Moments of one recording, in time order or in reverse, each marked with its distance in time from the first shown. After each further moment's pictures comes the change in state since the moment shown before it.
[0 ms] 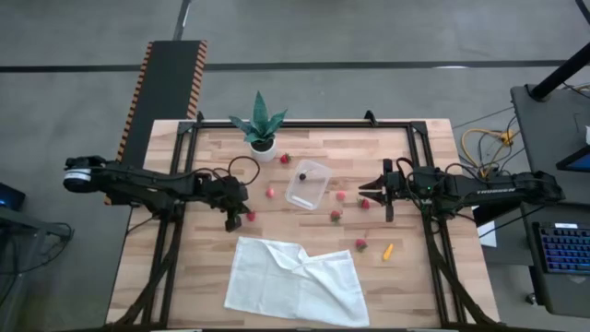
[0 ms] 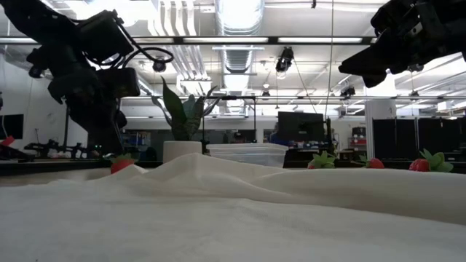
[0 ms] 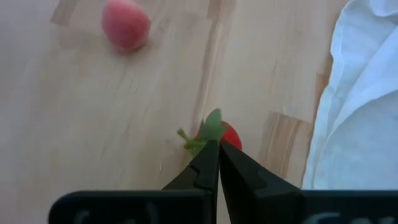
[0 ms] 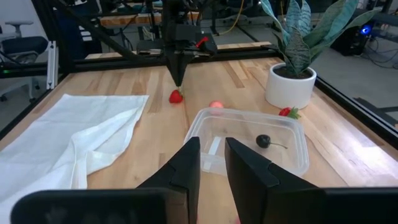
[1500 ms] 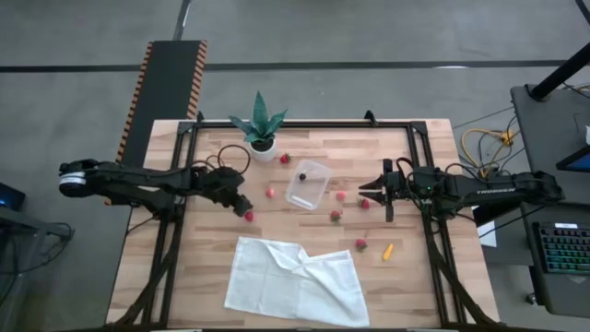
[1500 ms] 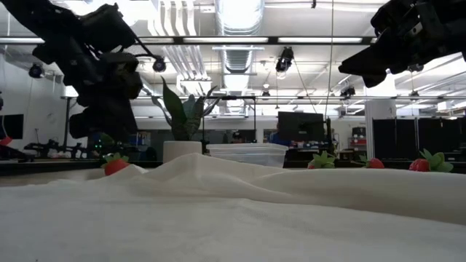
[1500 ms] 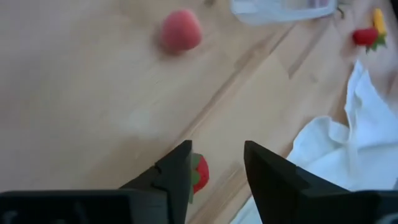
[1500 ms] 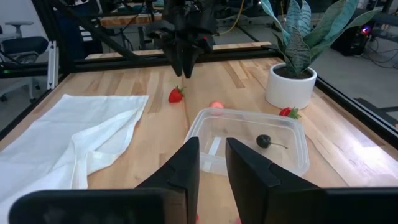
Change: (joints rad) left arm 0.082 -0.065 0.030 -0.024 0.043 -0.583; right arm 0.000 0.000 0.000 0.000 -0.002 0.001
